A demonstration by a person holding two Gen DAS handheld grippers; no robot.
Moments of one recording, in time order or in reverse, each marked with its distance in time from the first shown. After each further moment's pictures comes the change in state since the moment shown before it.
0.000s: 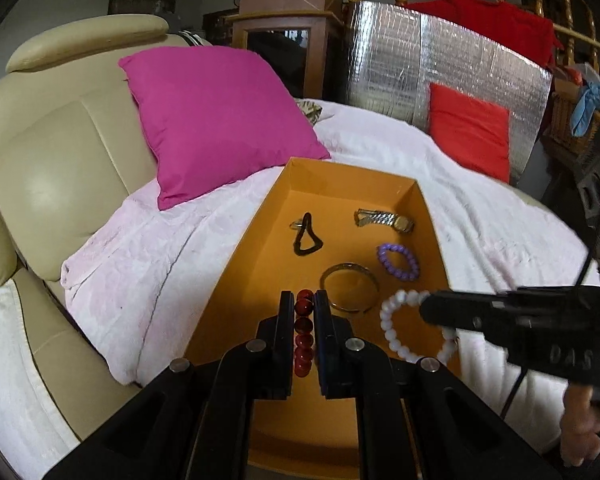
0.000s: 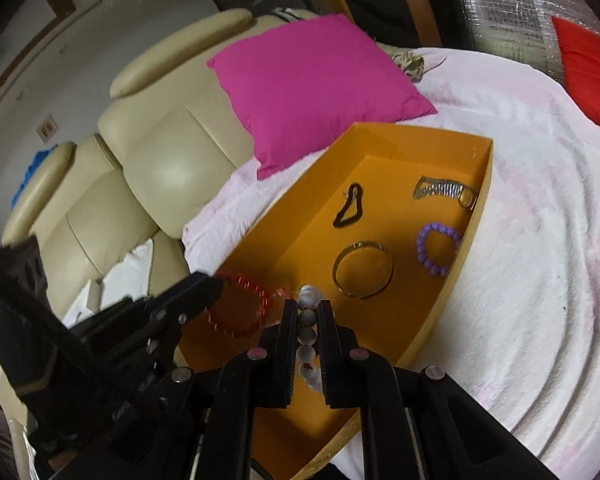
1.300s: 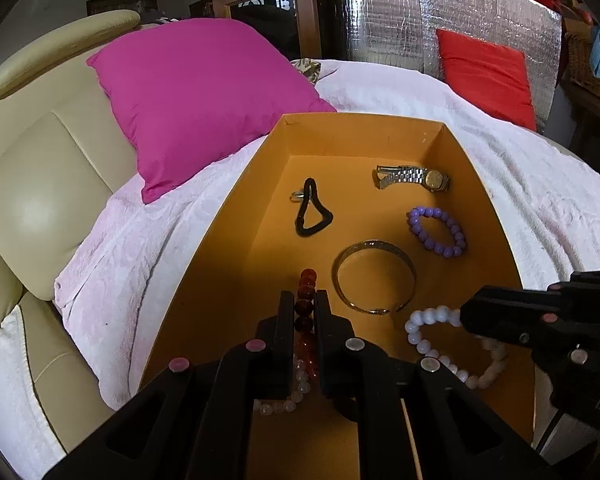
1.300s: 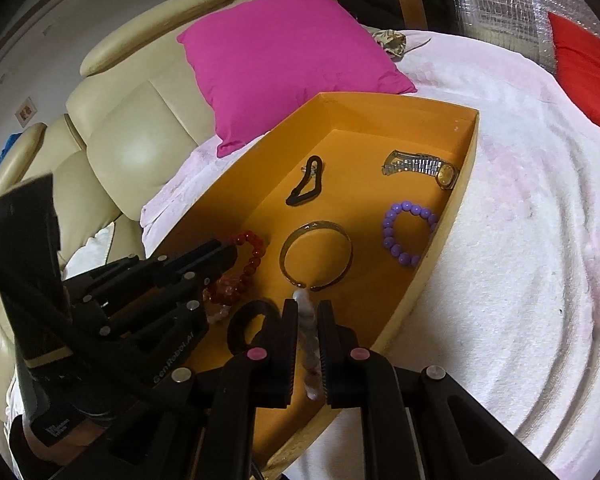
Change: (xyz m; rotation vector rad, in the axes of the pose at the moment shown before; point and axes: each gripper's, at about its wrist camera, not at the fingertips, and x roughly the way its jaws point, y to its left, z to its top) left arm 0.067 -0.022 -0.002 0.108 0.106 0.110; right arm 0.028 -0.025 -0.003 -0.003 0.033 -0.085
